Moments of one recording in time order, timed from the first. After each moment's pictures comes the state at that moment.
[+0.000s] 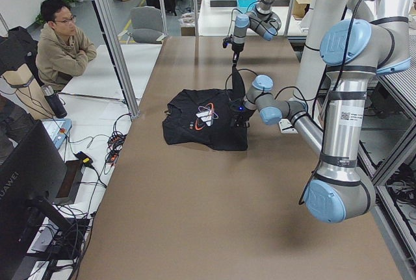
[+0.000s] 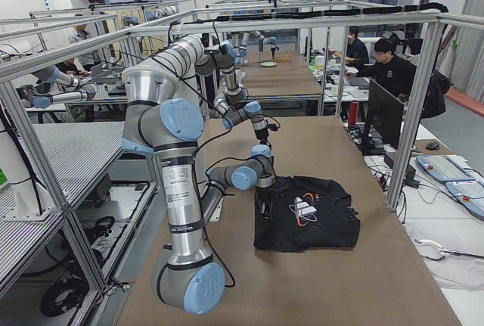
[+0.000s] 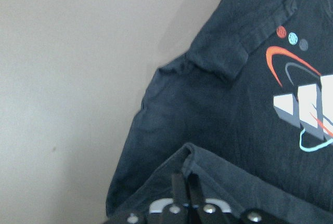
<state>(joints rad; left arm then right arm) -0.57 -1.75 -2.17 -1.80 -1.71 -1.64 0.68 -1.28 2.24 -1.89 1.87 1.29</state>
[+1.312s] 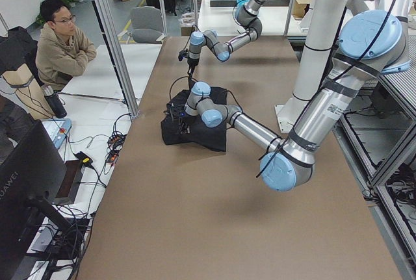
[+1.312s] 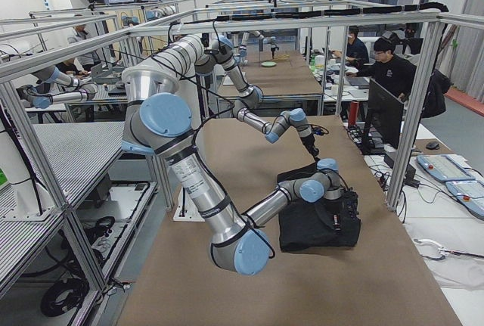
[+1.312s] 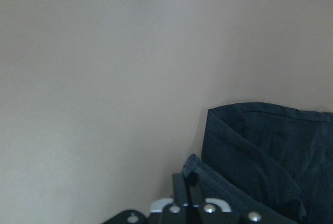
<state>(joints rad) -0.88 -2.20 -1.46 -1.94 -1.79 -1.39 0.91 -0.86 1.40 -1.51 1.86 1.08</state>
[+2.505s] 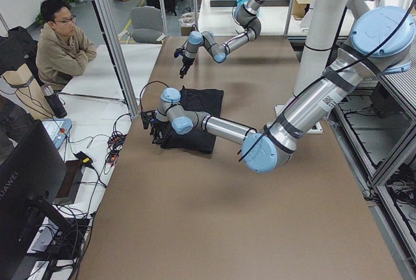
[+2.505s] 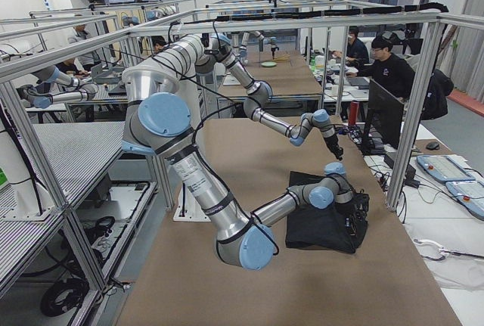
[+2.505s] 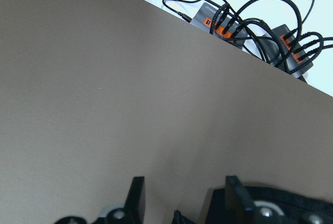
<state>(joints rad) -1.02 -2.39 -1.05 -2.17 -1.88 -1.38 0.92 -0.86 1.36 -1.34 1.80 1.24</state>
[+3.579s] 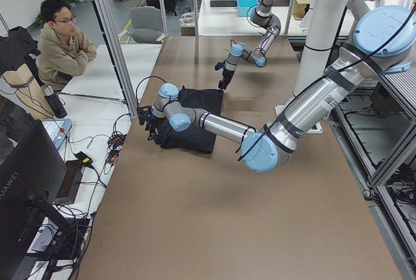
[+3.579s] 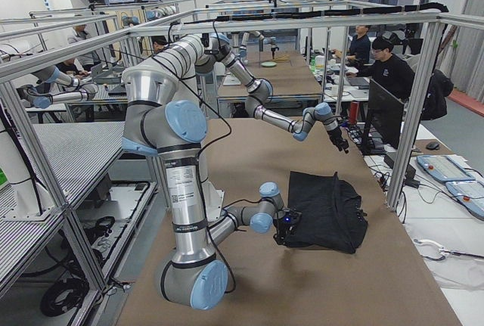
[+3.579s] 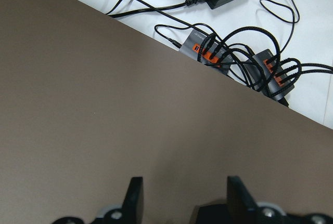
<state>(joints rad) -1.05 -2.40 -1.08 -2.17 -1.86 -1.38 0.56 -1.28 1.76 -1.16 1.68 1.77</state>
